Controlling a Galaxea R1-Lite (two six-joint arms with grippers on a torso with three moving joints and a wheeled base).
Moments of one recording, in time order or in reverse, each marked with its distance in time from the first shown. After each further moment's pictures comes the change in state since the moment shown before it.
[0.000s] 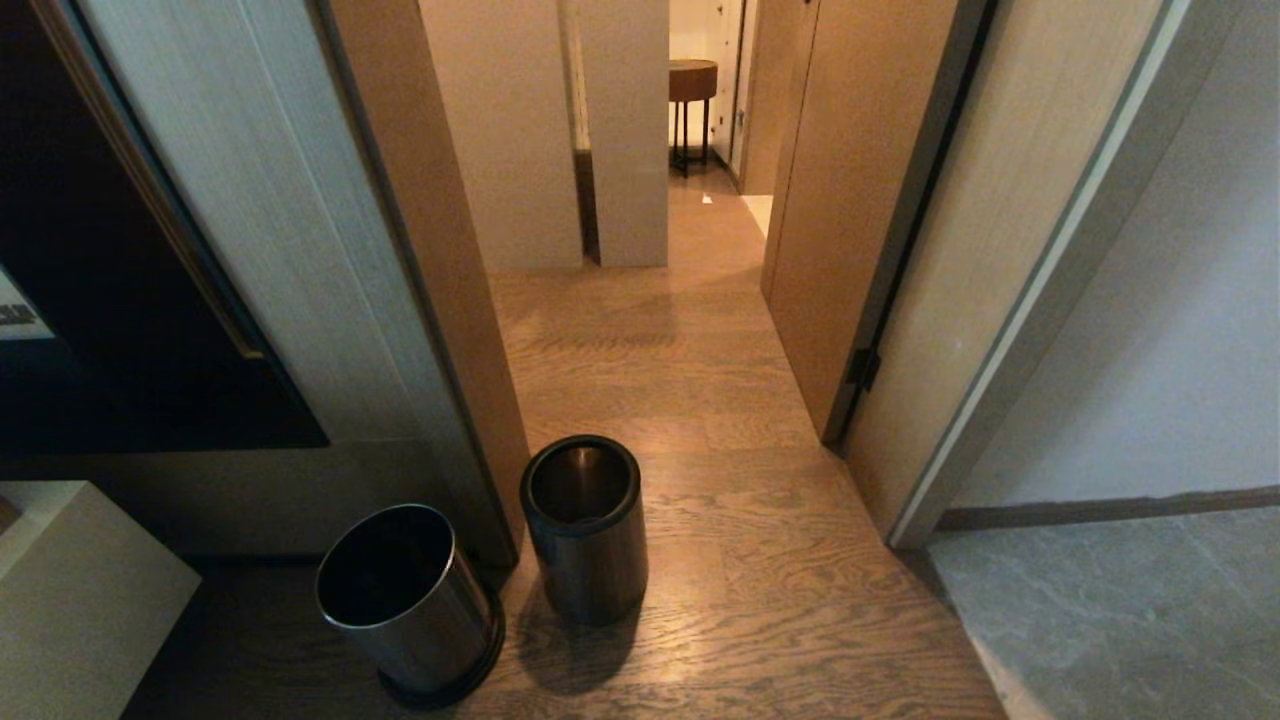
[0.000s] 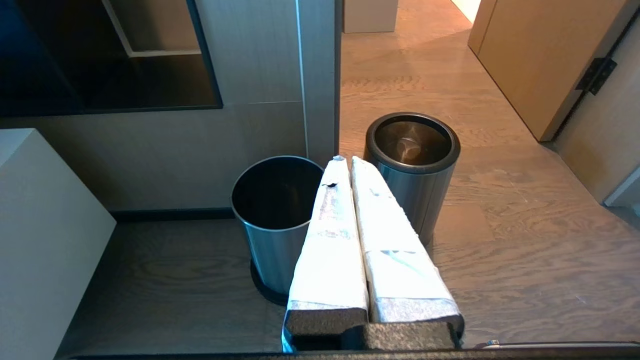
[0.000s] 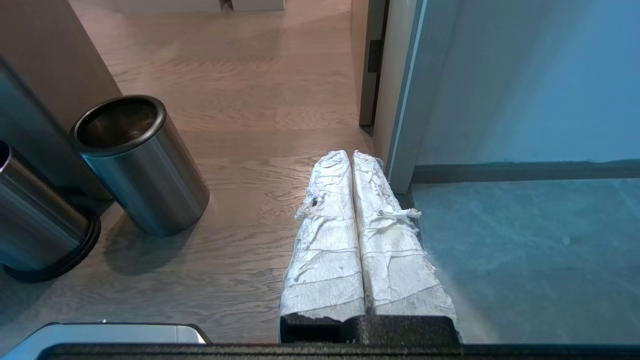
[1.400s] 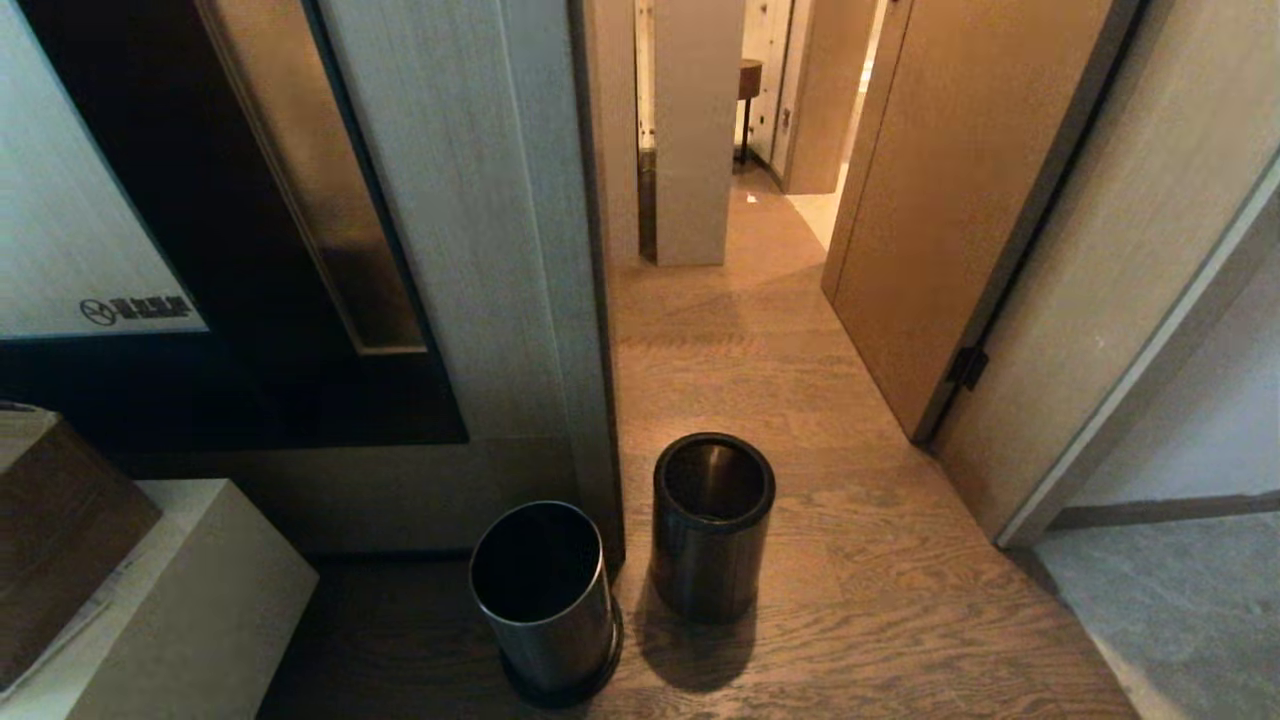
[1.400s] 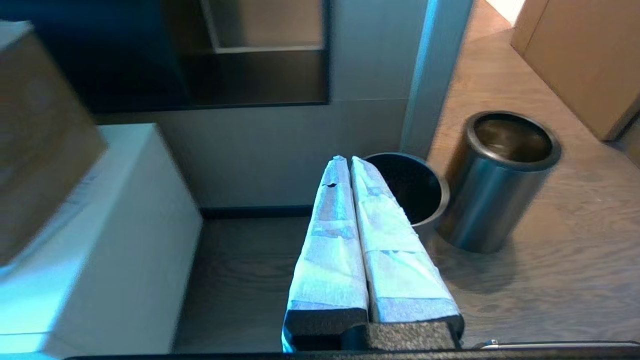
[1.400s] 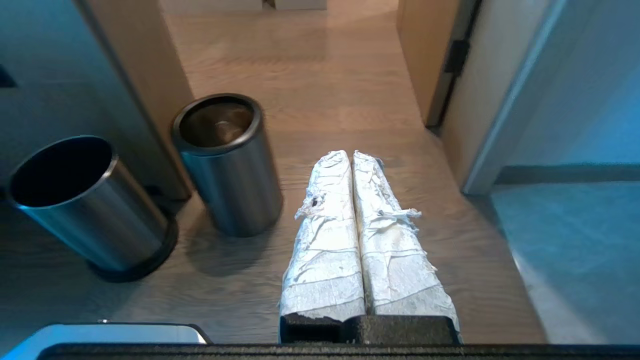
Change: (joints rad) left arm 0.000 0.000 0.000 0.000 0.000 -0.002; right arm 0.000 0.000 0.000 0.000 0.000 0.000
